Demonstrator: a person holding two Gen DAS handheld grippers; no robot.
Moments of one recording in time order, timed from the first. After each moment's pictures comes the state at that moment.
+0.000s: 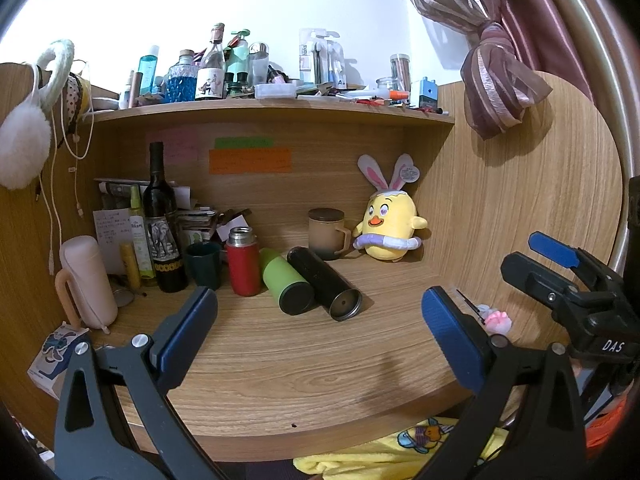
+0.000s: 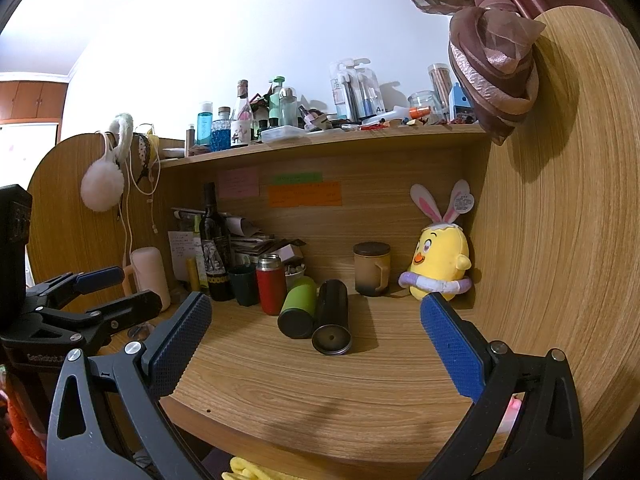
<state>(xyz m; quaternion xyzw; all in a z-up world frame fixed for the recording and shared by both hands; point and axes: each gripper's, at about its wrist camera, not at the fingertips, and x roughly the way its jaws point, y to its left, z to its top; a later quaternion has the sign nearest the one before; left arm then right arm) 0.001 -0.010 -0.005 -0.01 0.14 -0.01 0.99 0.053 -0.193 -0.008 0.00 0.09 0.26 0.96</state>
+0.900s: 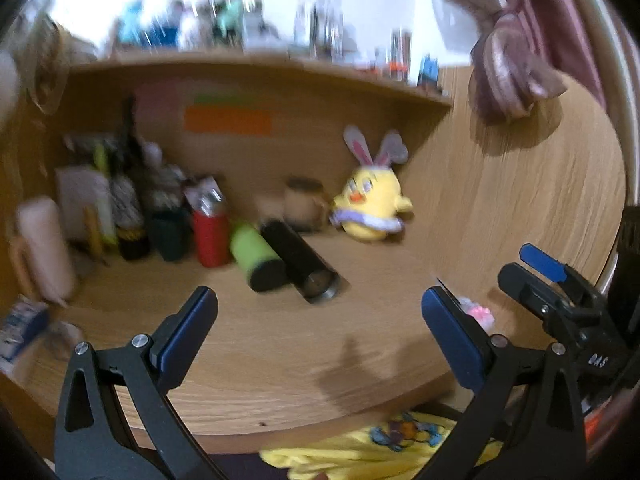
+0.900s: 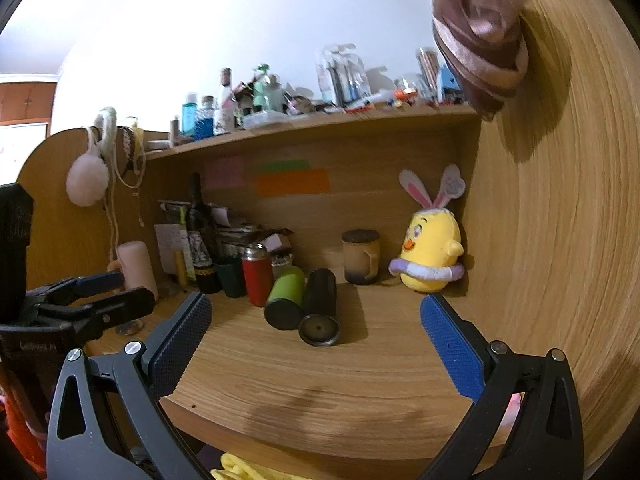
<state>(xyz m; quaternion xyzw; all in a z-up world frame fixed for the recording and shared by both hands) 0.055 -0.001 -0.025 -0.07 0.21 -0.07 0.97 0.076 -0.203 -0.026 0.01 0.12 0.24 0.96</state>
